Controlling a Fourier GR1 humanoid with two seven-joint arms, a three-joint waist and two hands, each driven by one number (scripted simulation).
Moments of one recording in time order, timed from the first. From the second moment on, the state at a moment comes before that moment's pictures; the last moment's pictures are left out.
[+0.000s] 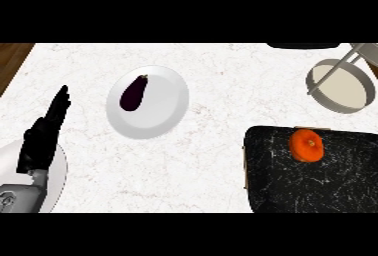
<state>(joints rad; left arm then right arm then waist) -0.13 0.43 -0.09 -1.46 0.01 0.22 0.06 0.16 -0.81 -0.35 -1.55 -0.39 0.36 0.09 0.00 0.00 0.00</state>
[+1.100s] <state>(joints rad) -0.15 0.36 -0.02 -1.44 -0.07 0.15 0.06 -0.04 -0.70 -0.17 -1.66 -0.21 0.40 0.58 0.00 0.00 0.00</state>
